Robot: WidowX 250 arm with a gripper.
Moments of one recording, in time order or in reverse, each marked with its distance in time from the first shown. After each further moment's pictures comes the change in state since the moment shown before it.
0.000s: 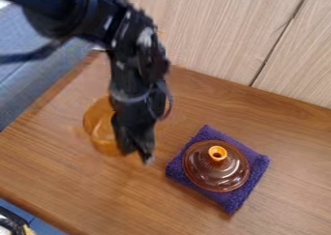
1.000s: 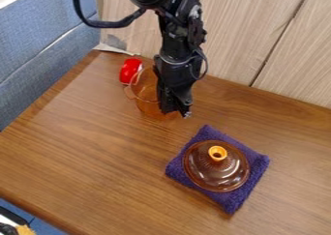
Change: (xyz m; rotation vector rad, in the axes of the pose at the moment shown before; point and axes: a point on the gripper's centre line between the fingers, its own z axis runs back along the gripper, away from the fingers) arm 0.088 0.058 -0.050 0.017 -0.021 -0.045
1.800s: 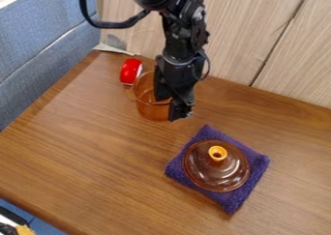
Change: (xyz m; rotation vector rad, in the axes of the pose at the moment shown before) arm 0.003 -0.001 0.003 0.007 0.000 0.007
